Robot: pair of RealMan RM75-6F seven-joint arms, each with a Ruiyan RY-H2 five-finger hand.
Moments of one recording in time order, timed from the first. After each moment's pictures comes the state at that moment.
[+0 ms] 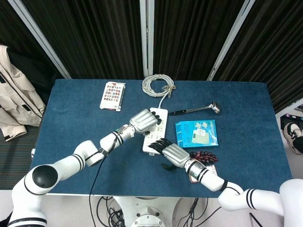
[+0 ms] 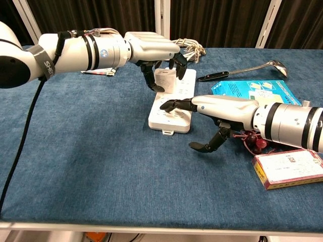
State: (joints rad) left arm -1.21 -1.79 -0.12 -0.83 1.59 0.70 -0.20; right arm 0.76 -1.58 0.06 -1.44 -1.46 0.75 0.13
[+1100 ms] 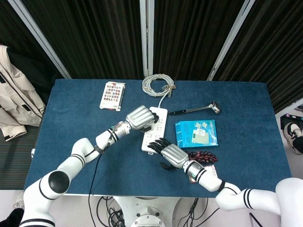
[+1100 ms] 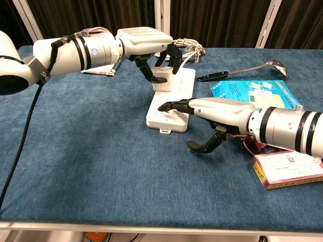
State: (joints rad) left arm -1.19 -1.92 0.00 -0.47 1.67 0.92 -0.54; right arm 0.78 -1.60 0.04 -1.44 -1.39 0.72 0.07
